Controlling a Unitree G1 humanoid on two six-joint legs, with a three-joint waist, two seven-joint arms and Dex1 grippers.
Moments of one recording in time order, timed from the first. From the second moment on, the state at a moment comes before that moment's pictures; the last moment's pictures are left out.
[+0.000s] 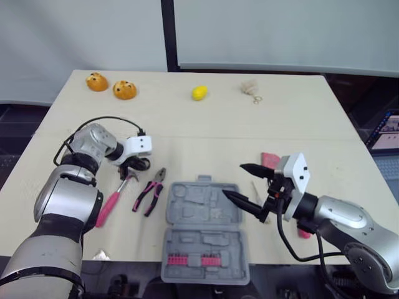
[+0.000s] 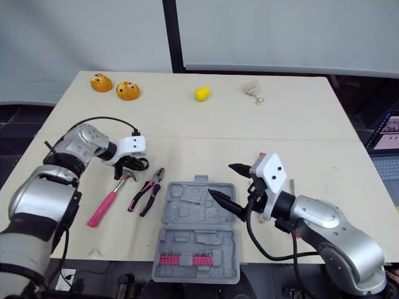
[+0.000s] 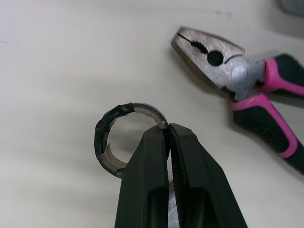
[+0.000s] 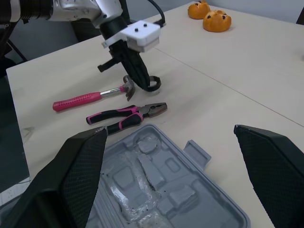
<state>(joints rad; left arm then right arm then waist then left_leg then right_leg) -1.23 0.59 -0.30 1.34 0.38 -0.14 -1.20 -0.09 -0.63 -0.08 -0.77 0.73 0.76 0.51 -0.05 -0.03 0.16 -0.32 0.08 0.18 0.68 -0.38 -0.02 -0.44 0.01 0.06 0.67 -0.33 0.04</state>
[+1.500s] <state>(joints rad) -1.02 0.52 -0.60 0.57 0.09 0.61 -1.50 0.08 -0.66 -0.04 -0.79 0.65 0.70 0.51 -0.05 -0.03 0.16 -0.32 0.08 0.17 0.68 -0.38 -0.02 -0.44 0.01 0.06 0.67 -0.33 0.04</state>
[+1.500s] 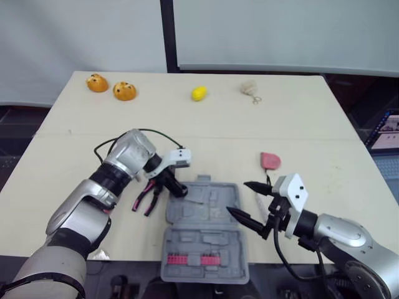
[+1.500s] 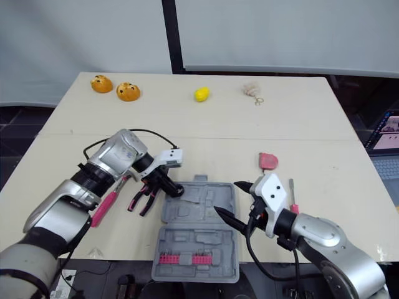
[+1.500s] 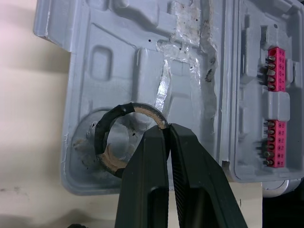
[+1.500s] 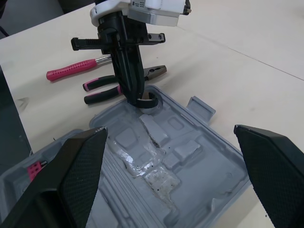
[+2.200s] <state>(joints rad) -1.04 0.49 -0.59 0.72 0.15 0.45 -1.46 0.10 -0.66 -0.05 -0.79 0.65 0.70 0.51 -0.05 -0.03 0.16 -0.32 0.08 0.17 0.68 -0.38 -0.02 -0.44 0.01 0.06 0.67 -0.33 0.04</state>
